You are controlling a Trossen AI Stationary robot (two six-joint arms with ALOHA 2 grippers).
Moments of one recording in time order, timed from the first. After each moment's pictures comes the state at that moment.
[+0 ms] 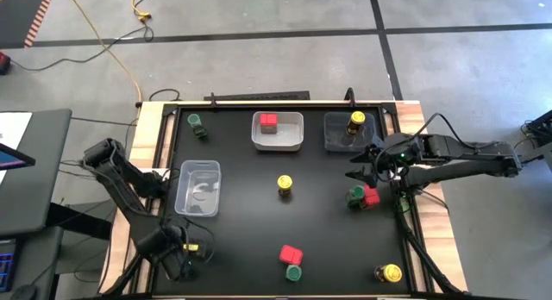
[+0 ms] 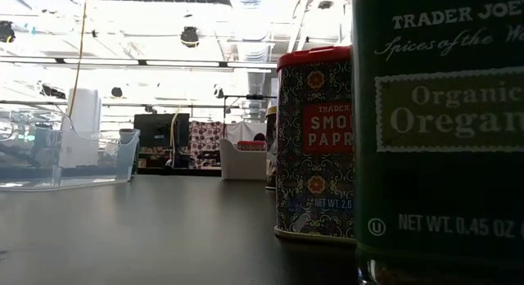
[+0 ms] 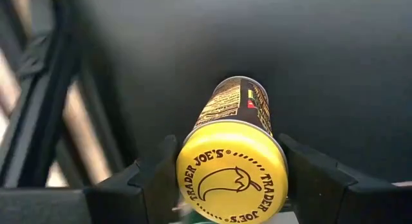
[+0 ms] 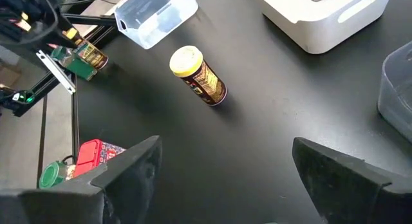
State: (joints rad) left arm -0.91 1.52 1.25 -1.22 -0.01 -2.32; right arm -0.01 0.63 0.73 -0.70 0.04 0.62
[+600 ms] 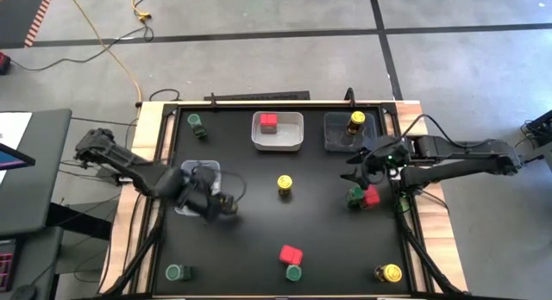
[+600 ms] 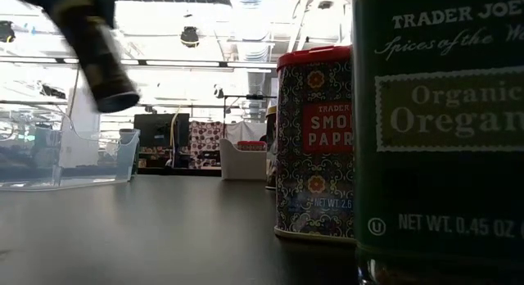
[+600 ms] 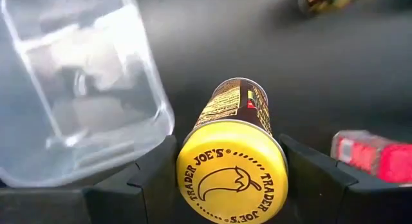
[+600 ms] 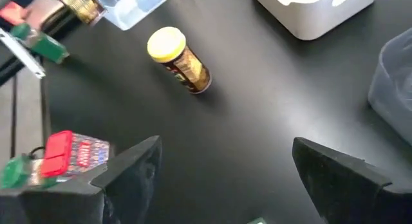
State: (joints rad) left arm -0.45 1.36 1.31 -1.21 -0.27 -1.71; right arm -0.02 0.74 0.73 -0.69 0.06 0.59
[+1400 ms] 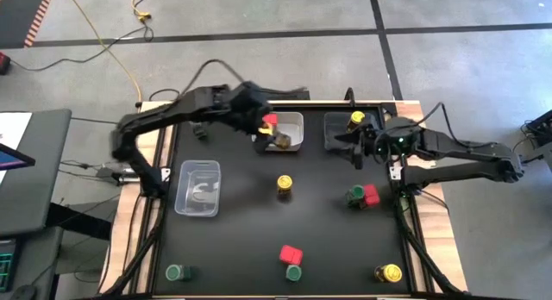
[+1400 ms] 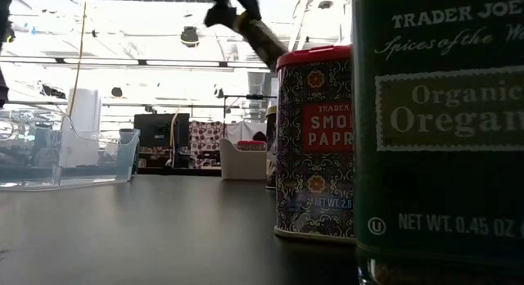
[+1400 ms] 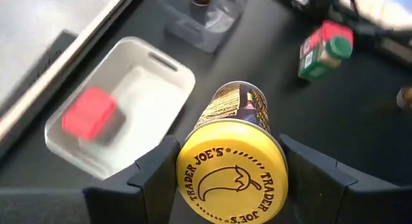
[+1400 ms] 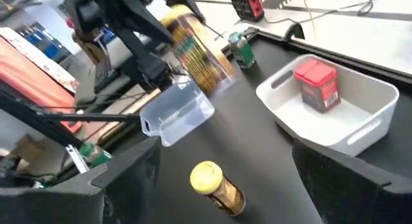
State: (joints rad) left arm 0.24 1.69 1.92 -1.04 -0.01 -0.24; right arm -0.15 0.75 0.78 -0.32 0.06 0.56
